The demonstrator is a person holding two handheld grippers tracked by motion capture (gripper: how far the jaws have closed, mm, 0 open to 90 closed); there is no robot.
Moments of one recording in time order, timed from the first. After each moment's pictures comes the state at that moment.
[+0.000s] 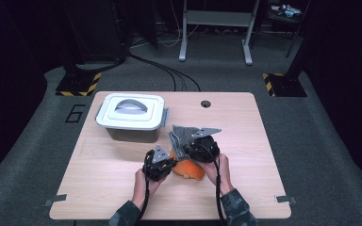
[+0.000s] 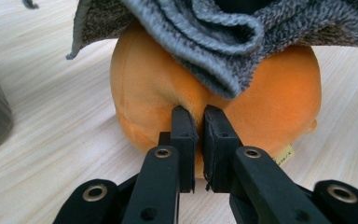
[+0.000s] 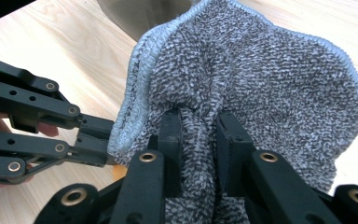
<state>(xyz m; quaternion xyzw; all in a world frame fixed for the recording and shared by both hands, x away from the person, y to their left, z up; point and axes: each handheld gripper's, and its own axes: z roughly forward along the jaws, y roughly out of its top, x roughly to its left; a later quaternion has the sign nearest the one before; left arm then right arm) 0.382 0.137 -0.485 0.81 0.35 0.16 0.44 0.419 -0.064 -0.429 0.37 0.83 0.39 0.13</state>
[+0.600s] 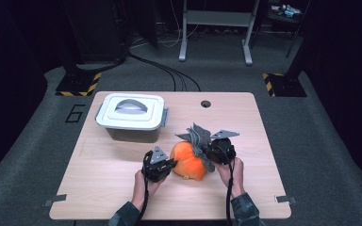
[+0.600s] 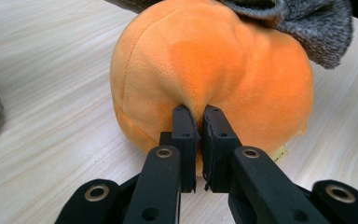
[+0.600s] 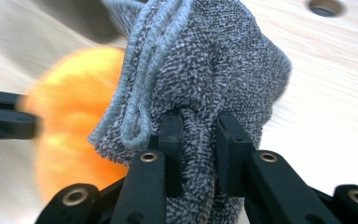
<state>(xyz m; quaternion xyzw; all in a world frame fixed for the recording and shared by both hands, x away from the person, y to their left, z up) 0.380 0.140 -0.487 0.81 0.35 0.15 0.45 0.420 -0.115 -0.446 0.44 0.80 0.37 0.18</state>
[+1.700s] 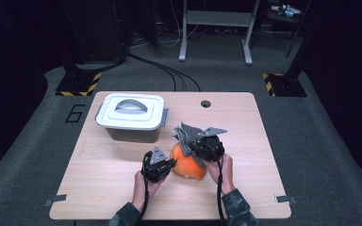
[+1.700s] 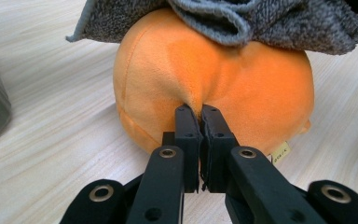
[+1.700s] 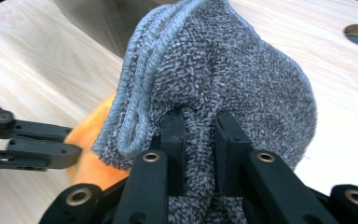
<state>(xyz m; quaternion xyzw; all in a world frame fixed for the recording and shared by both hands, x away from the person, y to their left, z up) 0.378 0.141 -0.487 0.80 0.36 0.15 0.45 0.426 -0.079 -0.439 0.41 0.81 0.39 0.17</state>
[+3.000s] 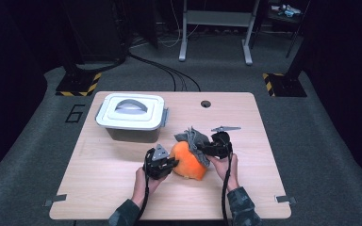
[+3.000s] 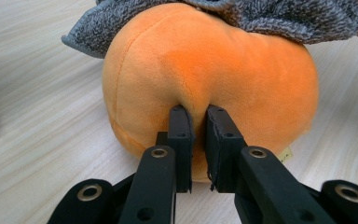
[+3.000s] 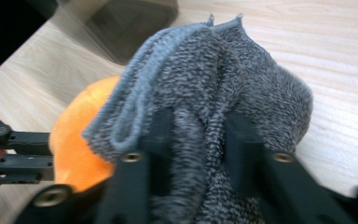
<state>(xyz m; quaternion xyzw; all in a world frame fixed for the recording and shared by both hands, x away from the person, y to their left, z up) 0.388 0.137 -0.486 0.82 0.34 0.14 0.44 0.451 -0.114 -0.463 0.48 0.76 0.43 0.06</state>
